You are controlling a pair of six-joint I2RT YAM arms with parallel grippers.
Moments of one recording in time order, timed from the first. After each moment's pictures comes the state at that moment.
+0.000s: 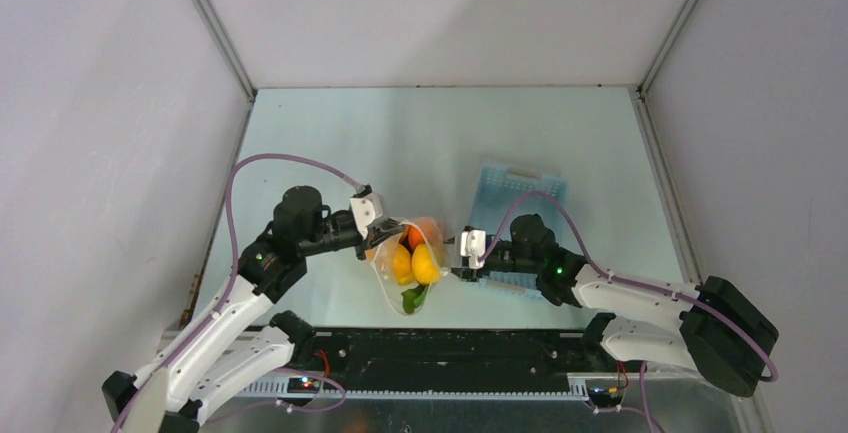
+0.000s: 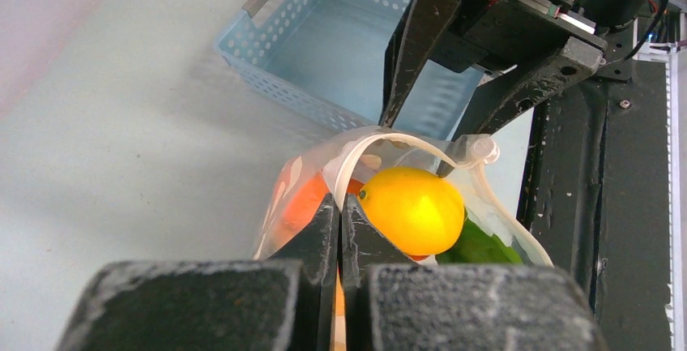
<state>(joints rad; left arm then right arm) -0.57 0.73 0.70 -0.28 0.60 0.31 0.88 1.12 0.43 0.44 -0.50 -0.49</state>
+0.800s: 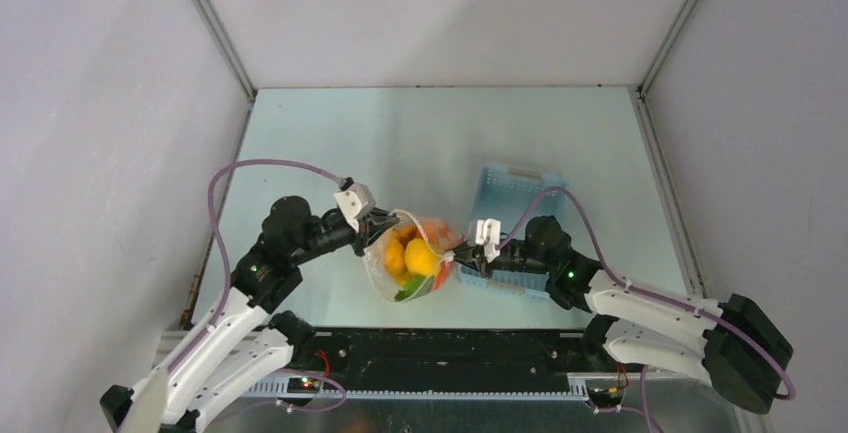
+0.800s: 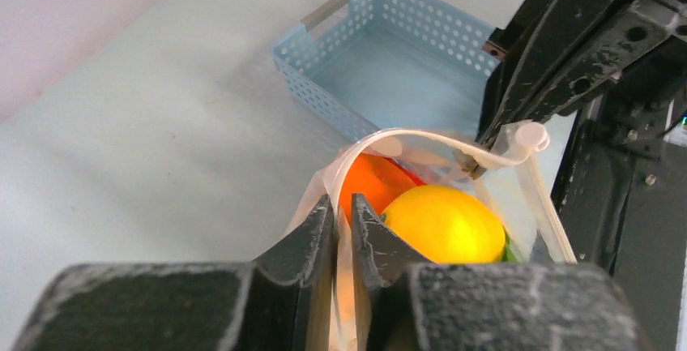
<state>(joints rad) -0.57 0.67 0.66 -0.19 0.48 0.17 0.88 1.02 0.43 0.47 -0.54 -0.30</state>
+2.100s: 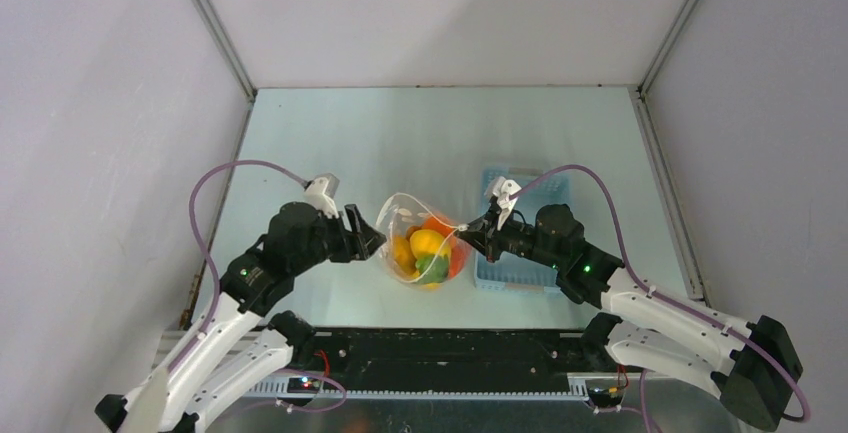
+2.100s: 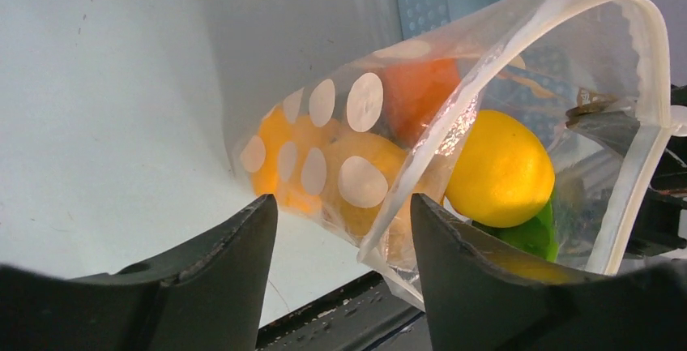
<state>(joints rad) -0.57 0.61 0.70 -0.62 0.06 -0.61 0.85 0.89 0.55 0.21 -0.27 0.12</state>
